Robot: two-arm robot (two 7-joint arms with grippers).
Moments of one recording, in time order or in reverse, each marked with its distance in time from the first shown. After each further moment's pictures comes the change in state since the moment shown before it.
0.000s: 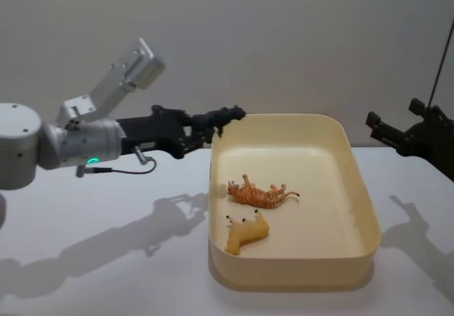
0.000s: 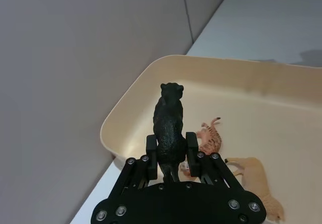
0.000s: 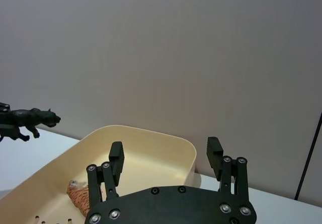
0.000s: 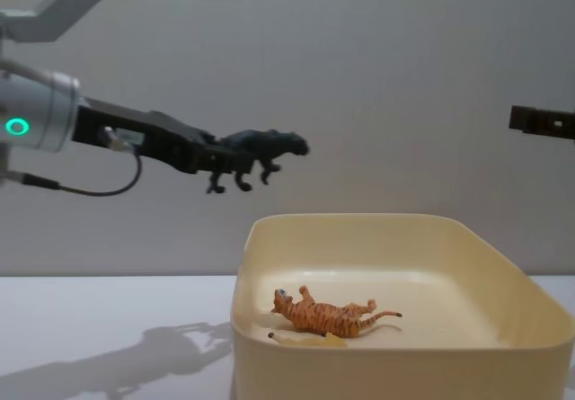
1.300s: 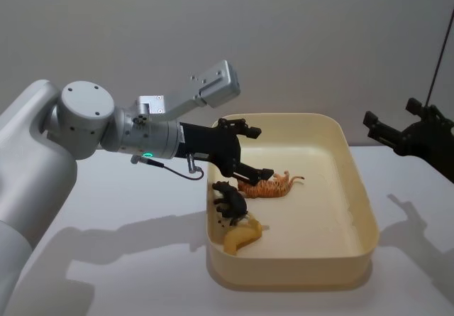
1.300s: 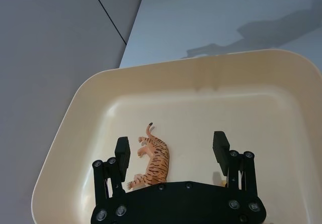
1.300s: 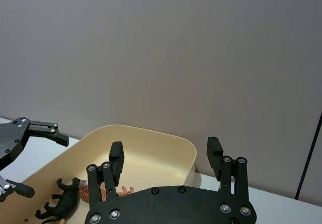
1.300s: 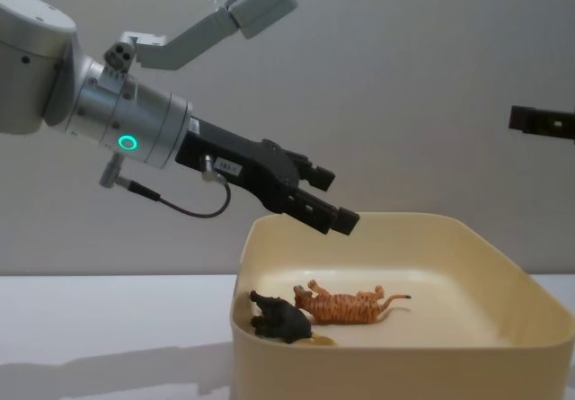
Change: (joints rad) left arm -0.212 -0.174 0.133 0.323 0.178 -0.197 -0.237; right arm 0.000 0.000 0.000 0.000 0.000 0.000 0.000
